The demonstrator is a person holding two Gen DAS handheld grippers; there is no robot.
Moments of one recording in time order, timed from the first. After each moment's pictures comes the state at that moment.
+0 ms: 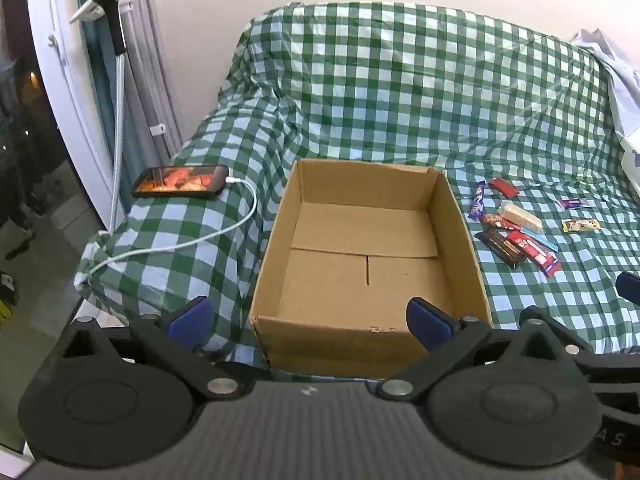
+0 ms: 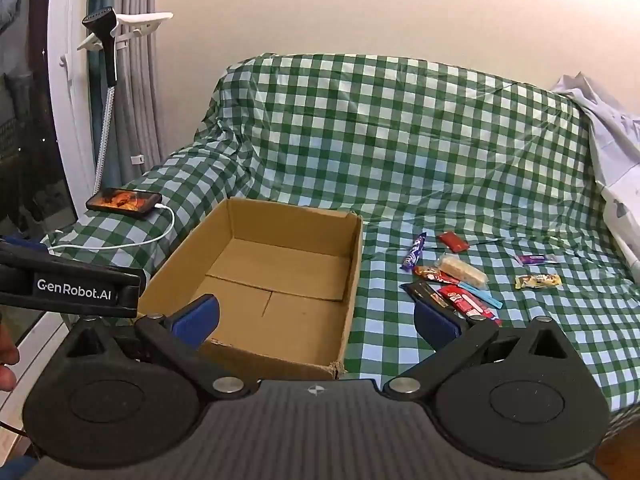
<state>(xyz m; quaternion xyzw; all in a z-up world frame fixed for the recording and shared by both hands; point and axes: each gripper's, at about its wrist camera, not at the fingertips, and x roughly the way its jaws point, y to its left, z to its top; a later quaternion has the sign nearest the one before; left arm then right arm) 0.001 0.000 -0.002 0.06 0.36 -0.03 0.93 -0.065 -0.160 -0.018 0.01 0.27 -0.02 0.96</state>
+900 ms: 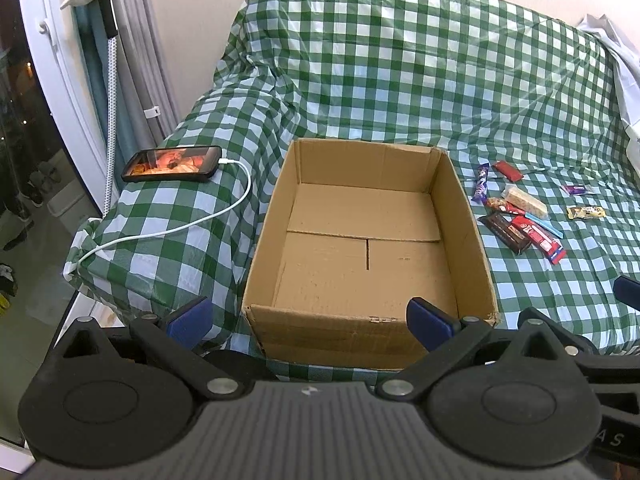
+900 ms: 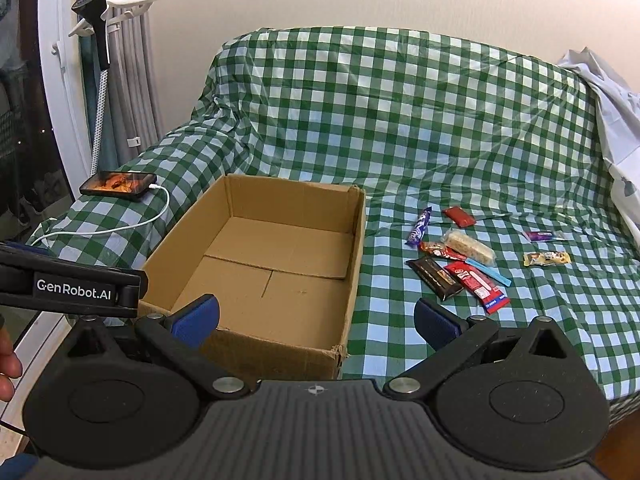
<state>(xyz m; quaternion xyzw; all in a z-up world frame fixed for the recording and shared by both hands) 0.021 0.000 -0.017 0.07 0.37 -0.03 0.93 -0.050 -0.163 -0.030 0.02 0.30 -0.01 0.95</state>
